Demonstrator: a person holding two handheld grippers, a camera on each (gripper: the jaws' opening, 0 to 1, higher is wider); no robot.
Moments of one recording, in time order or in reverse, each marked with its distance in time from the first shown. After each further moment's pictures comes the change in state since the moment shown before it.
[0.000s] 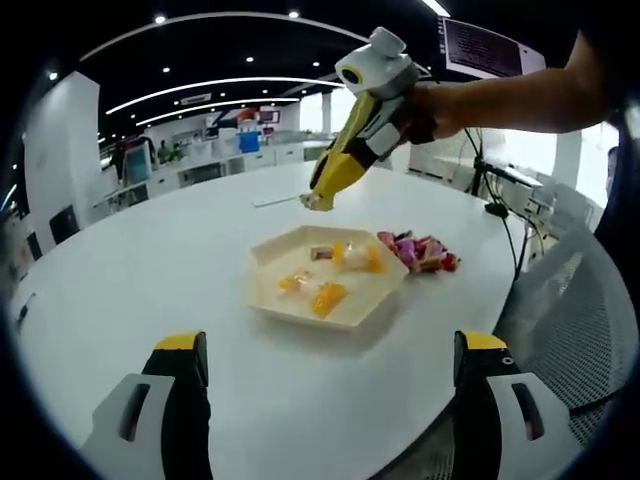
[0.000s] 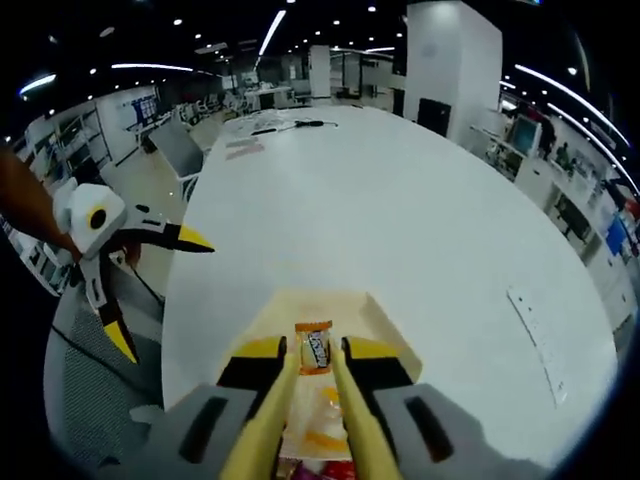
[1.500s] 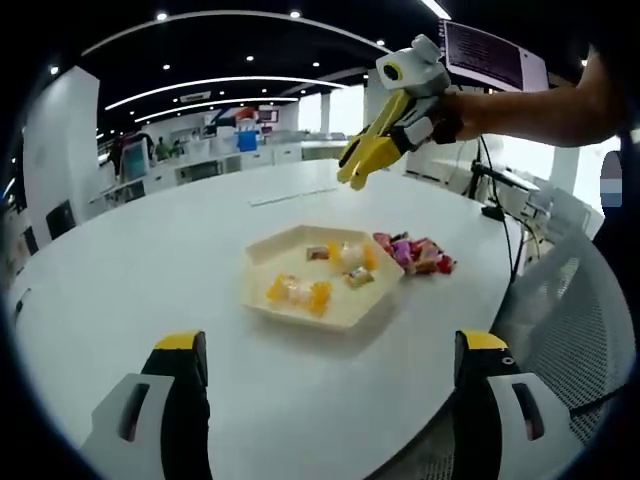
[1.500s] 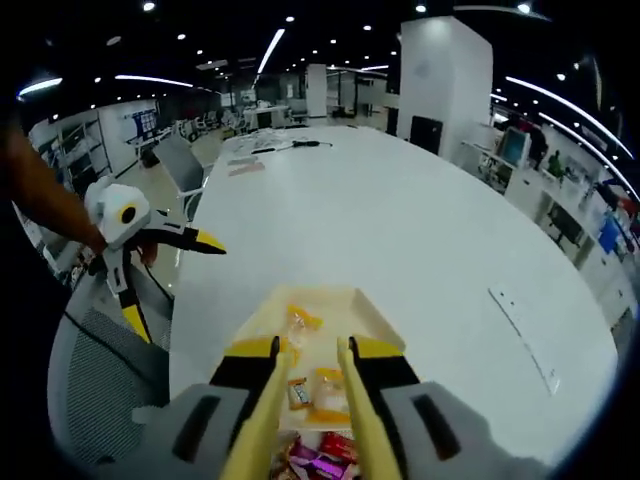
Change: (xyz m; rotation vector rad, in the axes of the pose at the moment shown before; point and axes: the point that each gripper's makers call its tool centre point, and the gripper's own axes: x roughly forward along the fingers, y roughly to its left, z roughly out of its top) left arm 0.002 -0.004 0.001 -0.011 -0.005 -0.027; right arm -0.059 -0.010 -0.021 0.011 -0.102 -0.052
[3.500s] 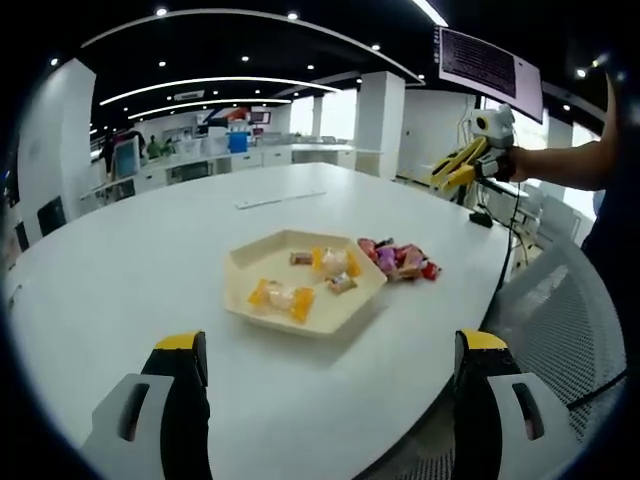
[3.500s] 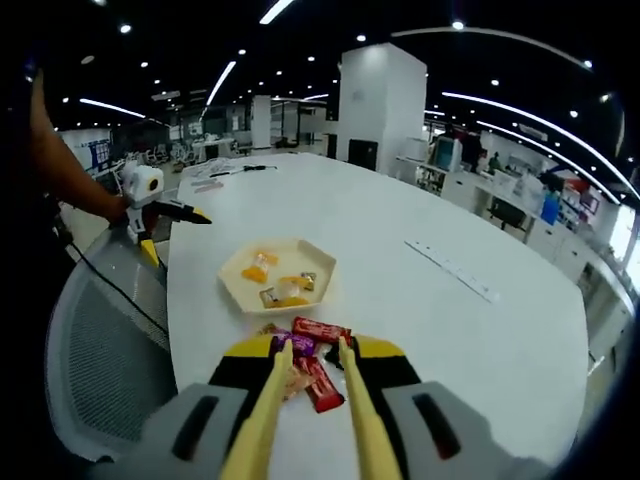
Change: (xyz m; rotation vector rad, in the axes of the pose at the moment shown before) left arm 0.000 -0.014 0.003 -0.023 -0.015 -0.048; right arm -0.137 0.014 -0.118 0.072 -0.126 -0.215
